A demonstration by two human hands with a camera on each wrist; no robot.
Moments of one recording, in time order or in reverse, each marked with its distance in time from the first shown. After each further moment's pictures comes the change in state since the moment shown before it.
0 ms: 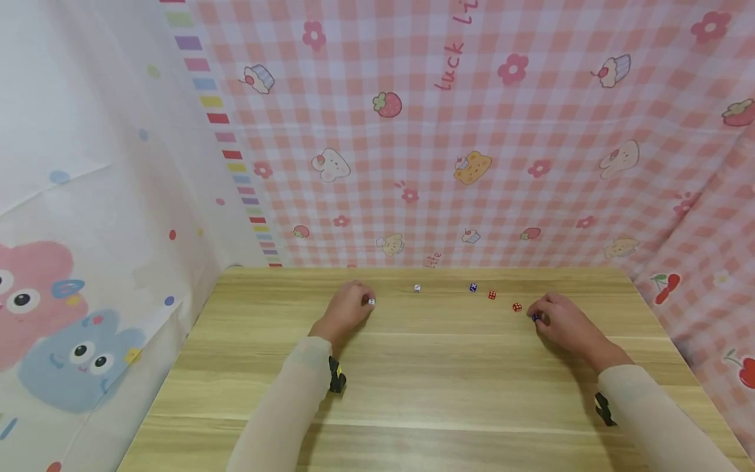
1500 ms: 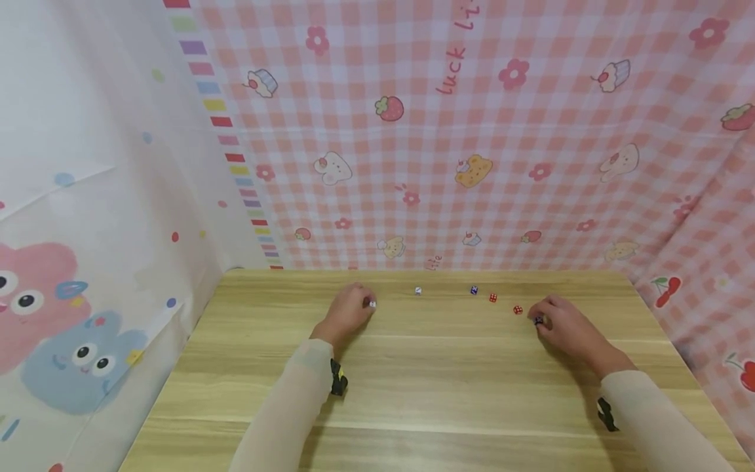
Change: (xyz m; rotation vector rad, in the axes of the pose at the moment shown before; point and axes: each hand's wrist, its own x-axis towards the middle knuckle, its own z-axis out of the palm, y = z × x) left_hand 0.000 -0.002 0.001 0.002 0.018 0.027; right_hand -0.005 0.003 0.000 0.005 0.042 -0.010
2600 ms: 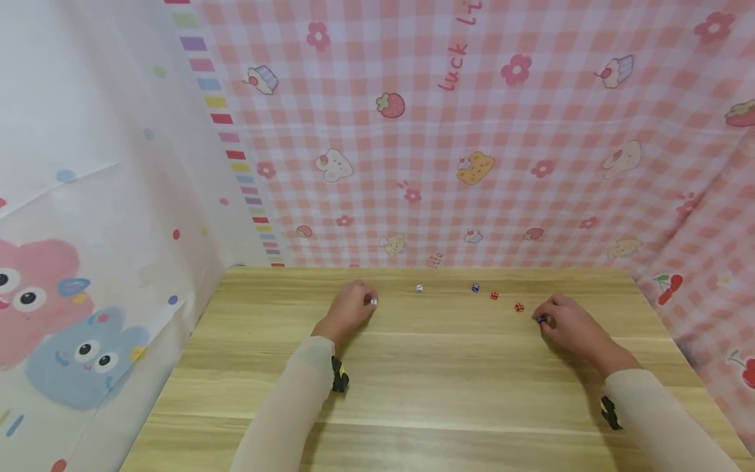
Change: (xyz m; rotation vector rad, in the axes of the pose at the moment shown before) left_hand -0.001 0.002 -0.001 -0.013 -0.011 -0.028; right_hand -0.001 -0.001 -0.002 -0.026 -0.024 0.003
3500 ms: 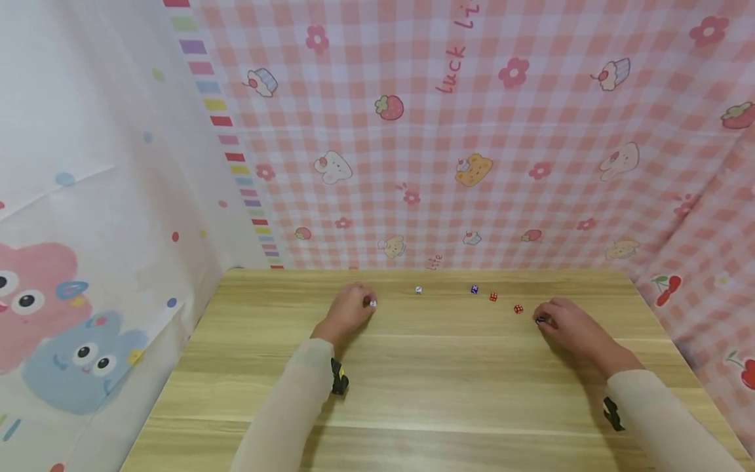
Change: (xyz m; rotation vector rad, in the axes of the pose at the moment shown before) left_hand 0.001 -0.001 0.001 0.014 0.015 0.012; right_hand -0.001 0.003 -0.005 0.012 -0.019 -0.037
